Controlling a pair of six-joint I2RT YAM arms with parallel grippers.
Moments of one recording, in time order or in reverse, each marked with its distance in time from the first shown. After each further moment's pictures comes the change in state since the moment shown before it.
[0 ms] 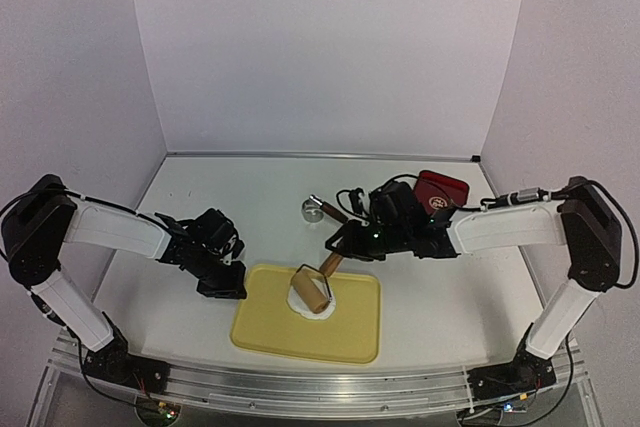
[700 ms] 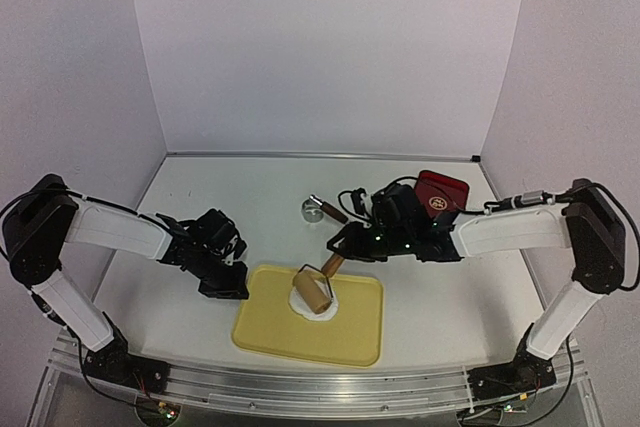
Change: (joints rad) left arm -0.005 0.006 0.000 0.018 0.009 0.001; right arm 0.014 -0.023 -0.030 0.022 0.030 -0.009
